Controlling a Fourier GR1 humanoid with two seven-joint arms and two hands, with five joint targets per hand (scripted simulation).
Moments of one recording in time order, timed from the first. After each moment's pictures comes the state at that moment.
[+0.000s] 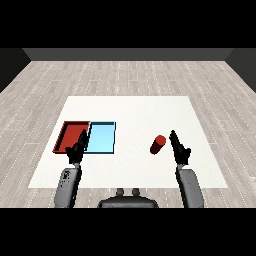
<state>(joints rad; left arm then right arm) -0.02 0.09 0.02 -1.58 0.00 0.00 0.01 0.00 -0.13 0.00 -1.59 0.01 -0.02 -0.01</state>
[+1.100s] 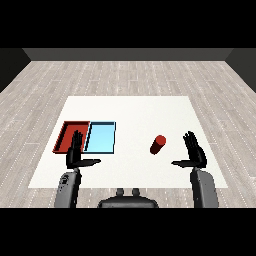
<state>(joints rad) 0.04 0.05 0.06 -1.60 0.04 -0.04 -0.39 0.01 -0.23 -0.22 -1.47 -0.23 0.32 -0.32</state>
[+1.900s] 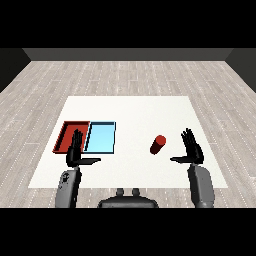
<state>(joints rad) 0.01 0.06 0.08 -1.56 0.04 -0.04 -0.42 -0.07 -0.22 -0.24 -1.35 -0.22 0.34 -0.34</state>
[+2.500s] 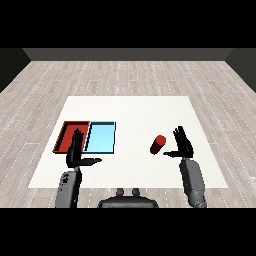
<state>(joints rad) 0.03 0.04 0.06 -1.62 0.06 -0.04 -0.37 -0.21 -0.17 -0.23 -1.15 -0.23 0.32 -0.37</state>
